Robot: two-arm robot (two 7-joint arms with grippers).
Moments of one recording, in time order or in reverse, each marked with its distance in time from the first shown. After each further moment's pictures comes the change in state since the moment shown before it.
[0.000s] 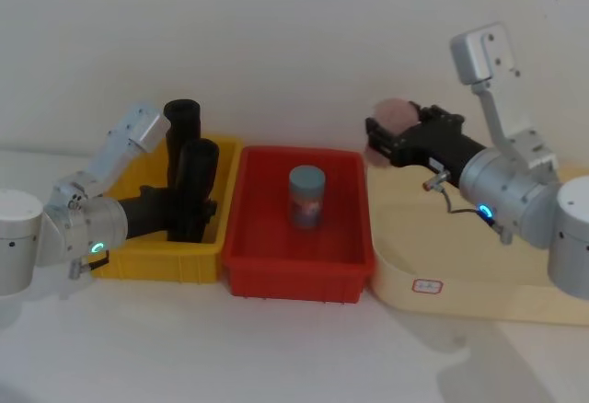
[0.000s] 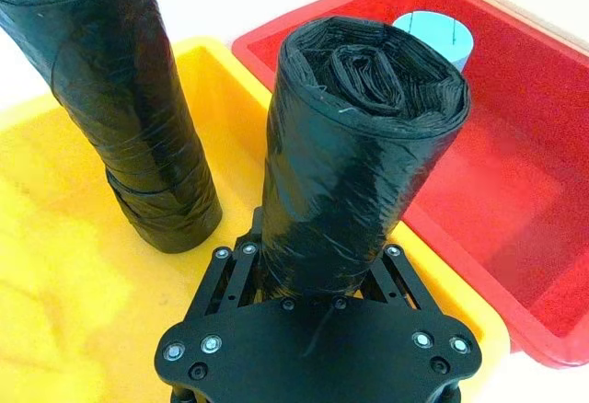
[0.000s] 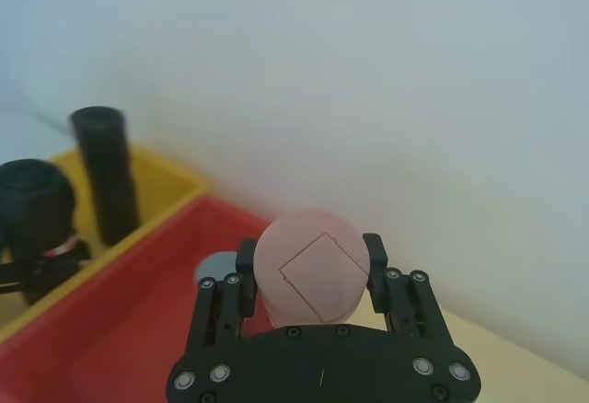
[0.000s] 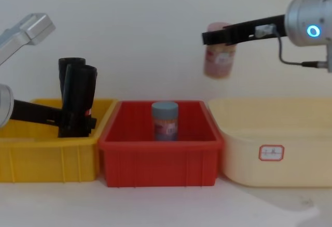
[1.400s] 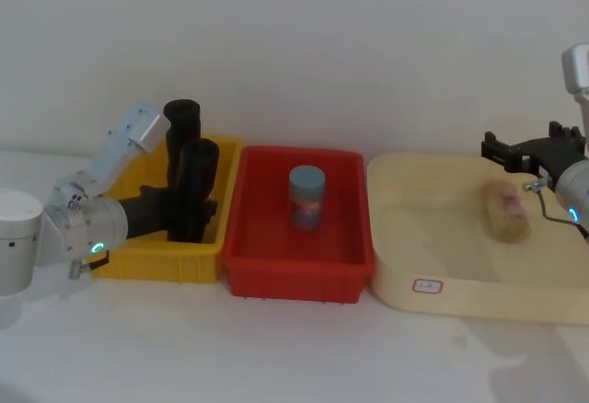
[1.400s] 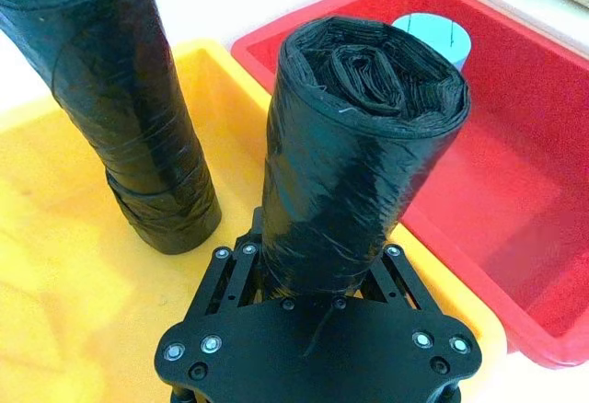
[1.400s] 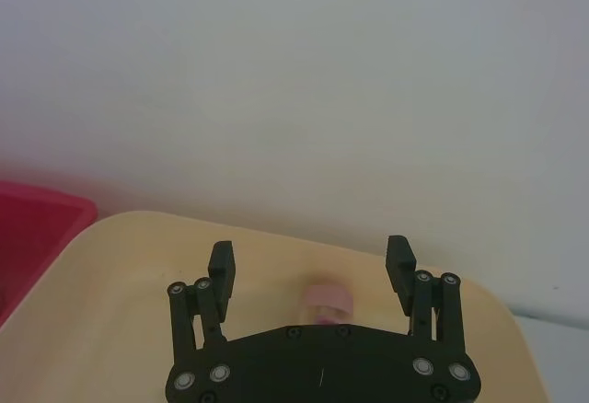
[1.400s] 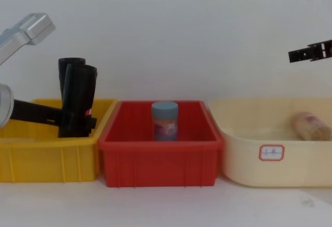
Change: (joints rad) left arm 0.001 0.001 0.000 -0.002 -0.001 0.000 0.000; right arm -0.035 0.021 0.169 0.058 -0.066 0.103 -0.201
